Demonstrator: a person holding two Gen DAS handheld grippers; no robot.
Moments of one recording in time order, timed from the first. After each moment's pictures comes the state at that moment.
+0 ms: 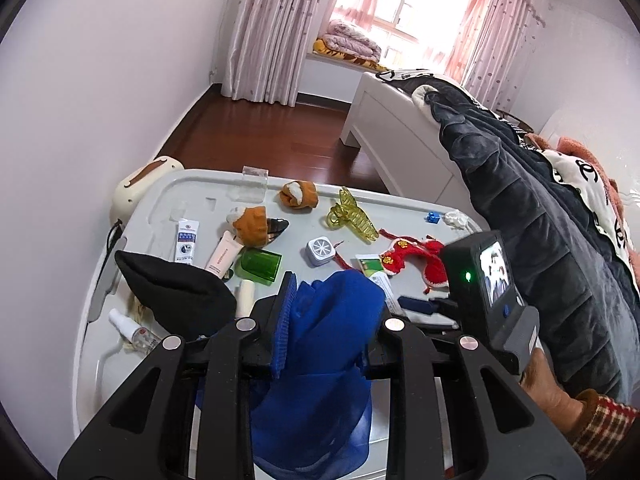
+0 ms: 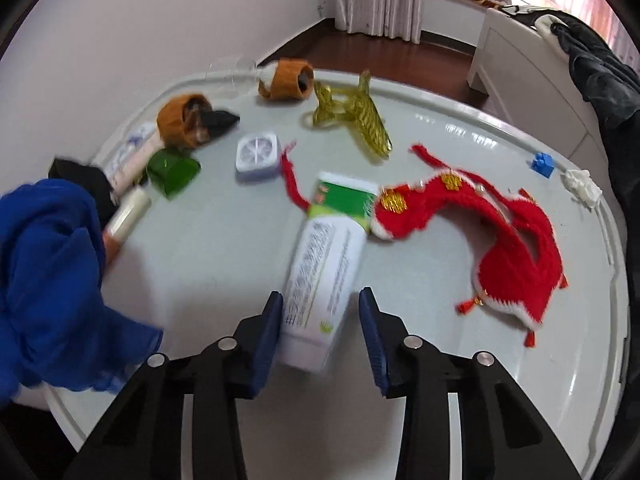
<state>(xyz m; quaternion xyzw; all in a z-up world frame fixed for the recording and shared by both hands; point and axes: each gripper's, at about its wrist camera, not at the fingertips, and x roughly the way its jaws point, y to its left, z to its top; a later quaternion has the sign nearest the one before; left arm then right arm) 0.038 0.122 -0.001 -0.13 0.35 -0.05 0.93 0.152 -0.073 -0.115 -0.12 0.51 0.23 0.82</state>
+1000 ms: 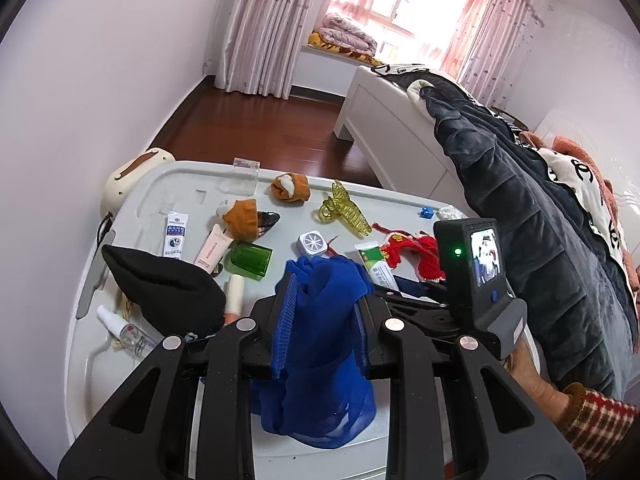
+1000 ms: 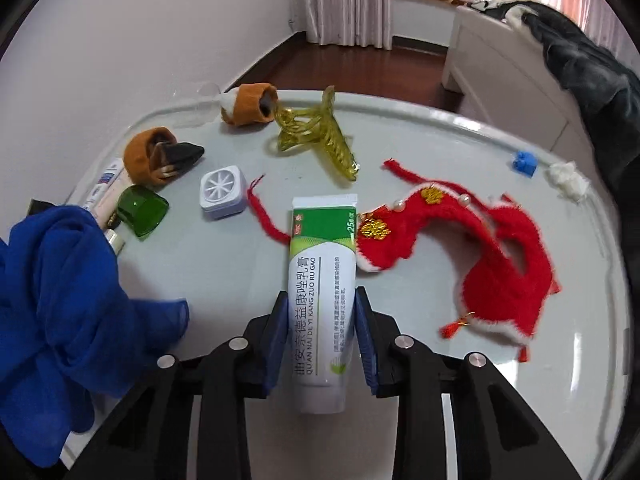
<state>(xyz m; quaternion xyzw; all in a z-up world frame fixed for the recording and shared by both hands) 0.044 0.118 -0.006 -0.14 0.36 -0.06 0.92 0.180 -0.063 -0.117 -0.09 0.49 0.20 0.85</state>
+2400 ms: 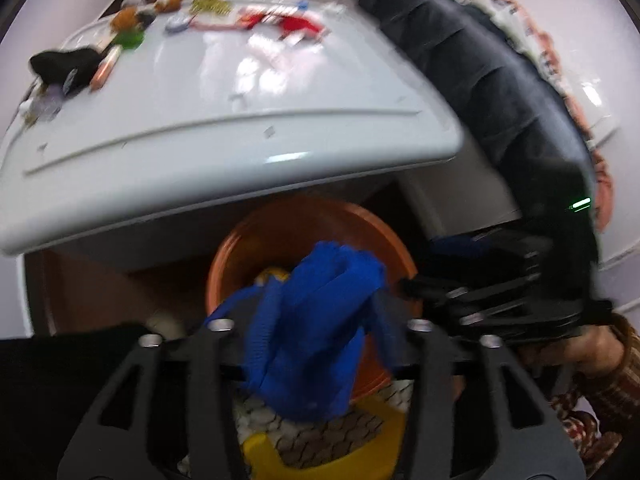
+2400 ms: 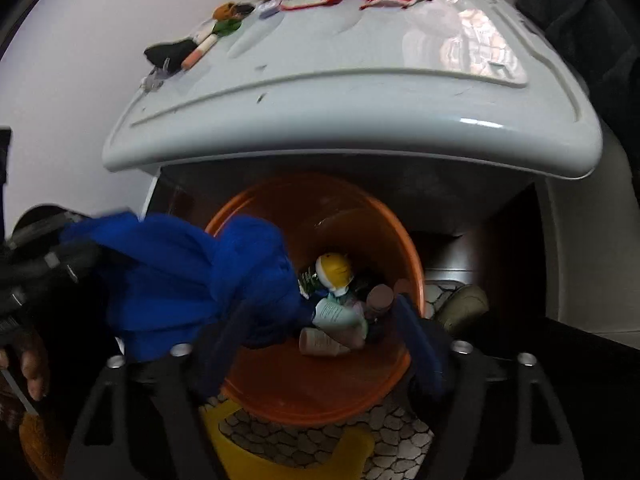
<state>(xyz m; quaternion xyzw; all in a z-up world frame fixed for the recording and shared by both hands) -0.141 -0.011 -0.089 -0.07 0.54 -0.19 0.81 -0.112 -0.230 -0.124 0.00 0.58 0.21 0.79</state>
